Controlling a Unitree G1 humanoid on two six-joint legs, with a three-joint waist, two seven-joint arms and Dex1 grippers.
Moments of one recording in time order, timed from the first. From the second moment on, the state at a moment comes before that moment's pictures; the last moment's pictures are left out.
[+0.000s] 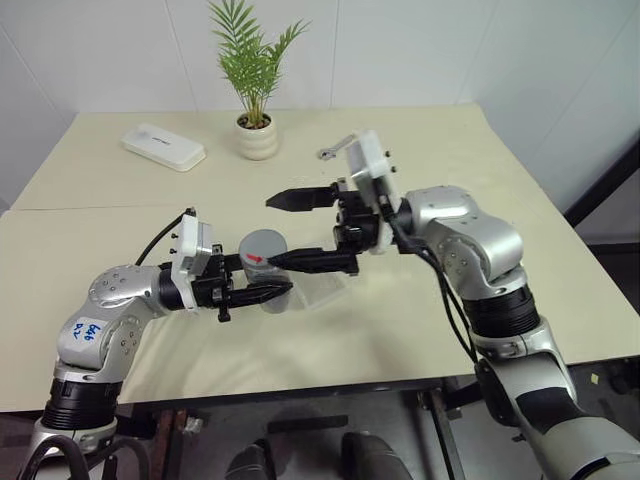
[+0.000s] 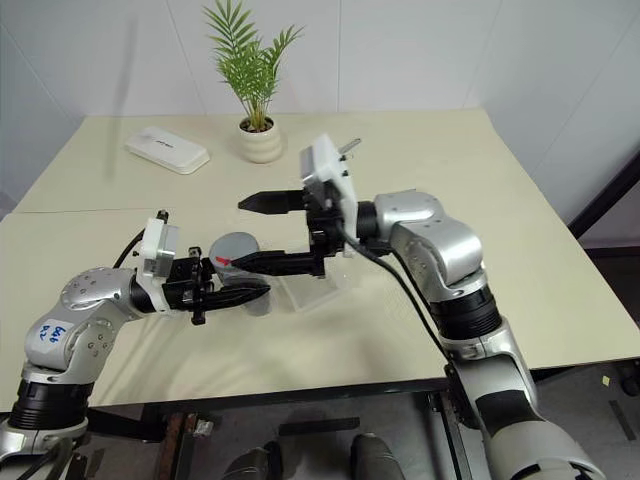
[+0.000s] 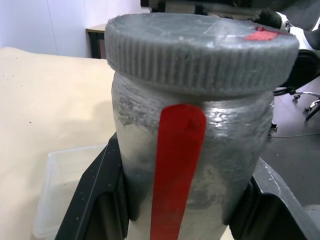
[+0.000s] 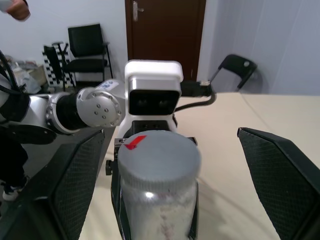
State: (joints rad) left arm -0.42 0.65 0.11 -0.19 -0.64 0.42 -1.09; right arm -0.99 -0.32 0.20 -0.03 0.55 0.60 1.12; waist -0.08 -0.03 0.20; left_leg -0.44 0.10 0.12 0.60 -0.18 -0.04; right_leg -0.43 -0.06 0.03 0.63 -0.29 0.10
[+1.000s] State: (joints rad) left arm -0.43 0.65 0.11 -0.14 -0.62 0.42 -1.04; right arm -1.05 -0.32 0.27 0.09 0.45 0.54 1.07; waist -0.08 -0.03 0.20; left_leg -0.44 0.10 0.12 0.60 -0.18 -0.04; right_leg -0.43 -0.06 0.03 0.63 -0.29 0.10
